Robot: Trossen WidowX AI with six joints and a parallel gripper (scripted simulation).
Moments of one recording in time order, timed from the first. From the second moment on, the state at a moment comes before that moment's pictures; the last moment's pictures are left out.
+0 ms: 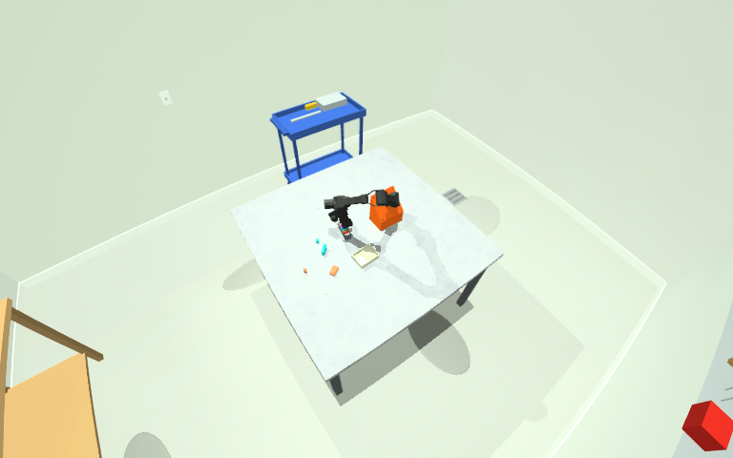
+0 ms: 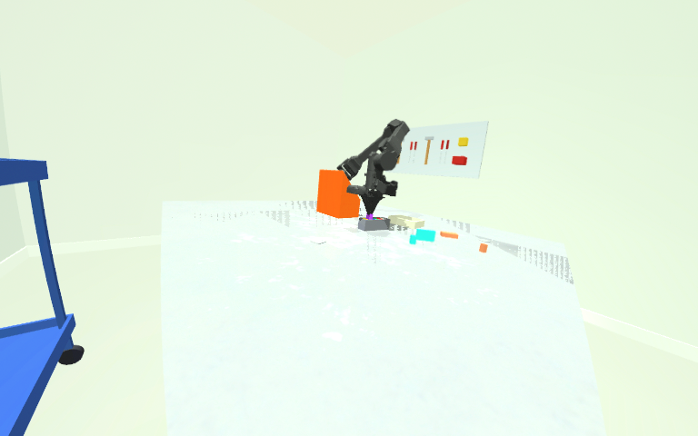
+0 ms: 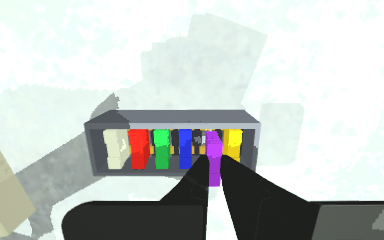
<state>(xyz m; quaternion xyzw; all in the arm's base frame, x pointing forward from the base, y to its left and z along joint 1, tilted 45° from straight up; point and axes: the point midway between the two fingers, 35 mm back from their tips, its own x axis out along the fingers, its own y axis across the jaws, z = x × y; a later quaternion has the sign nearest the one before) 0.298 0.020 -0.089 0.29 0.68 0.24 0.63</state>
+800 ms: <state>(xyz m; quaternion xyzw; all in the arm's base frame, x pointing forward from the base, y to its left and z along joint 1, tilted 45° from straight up) 0.298 0.012 -0.080 0.29 0.68 0.24 0.63</state>
